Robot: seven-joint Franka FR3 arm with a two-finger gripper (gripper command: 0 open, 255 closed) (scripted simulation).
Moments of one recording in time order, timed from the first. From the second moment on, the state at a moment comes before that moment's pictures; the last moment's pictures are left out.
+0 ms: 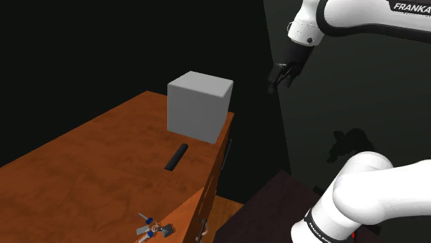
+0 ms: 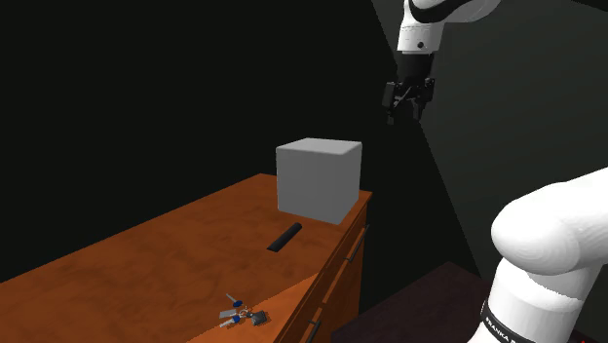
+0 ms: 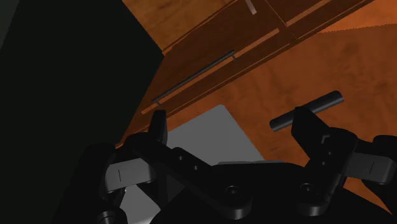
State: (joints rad) arm -0.02 -0.84 0.01 -2.35 -0.12 1.68 0.04
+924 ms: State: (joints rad) arm -0.07 -0.64 0.25 -2.50 -0.03 2.00 0.49
